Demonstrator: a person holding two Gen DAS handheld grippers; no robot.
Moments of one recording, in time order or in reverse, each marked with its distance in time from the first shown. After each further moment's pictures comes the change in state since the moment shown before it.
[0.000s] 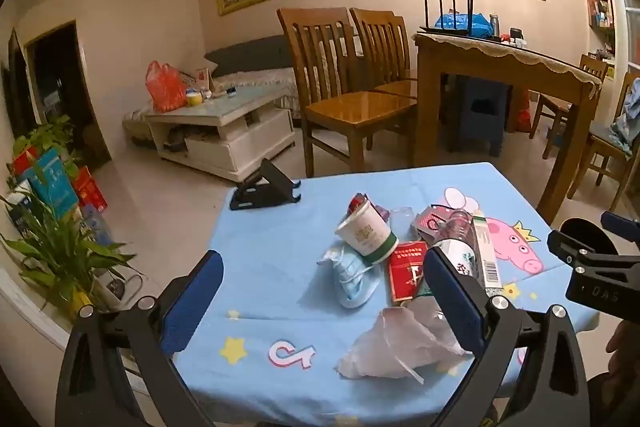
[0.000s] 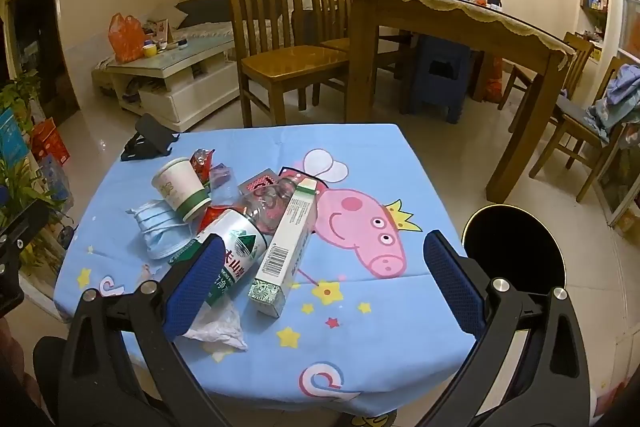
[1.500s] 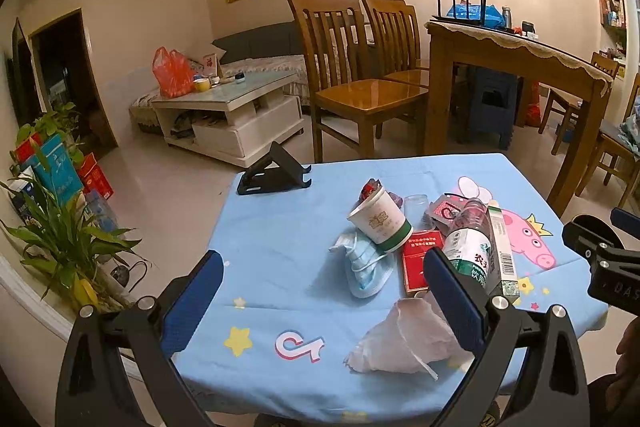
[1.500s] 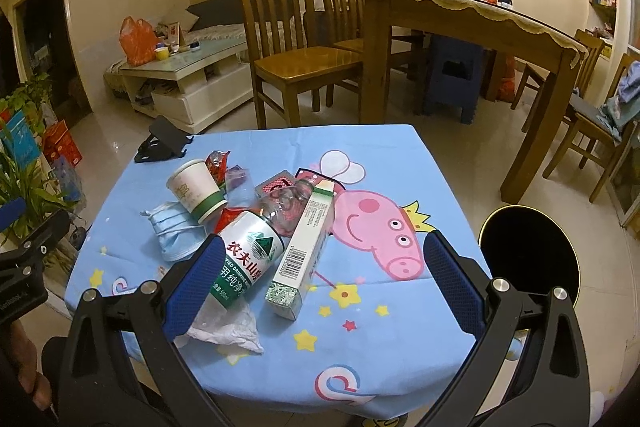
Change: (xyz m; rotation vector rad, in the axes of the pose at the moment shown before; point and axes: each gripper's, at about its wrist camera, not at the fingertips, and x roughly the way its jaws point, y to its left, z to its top) left arm 0.018 0.011 -0.006 -0.024 0.048 0.024; right arm -0.003 0.005 -0.002 0.006 0.004 0.060
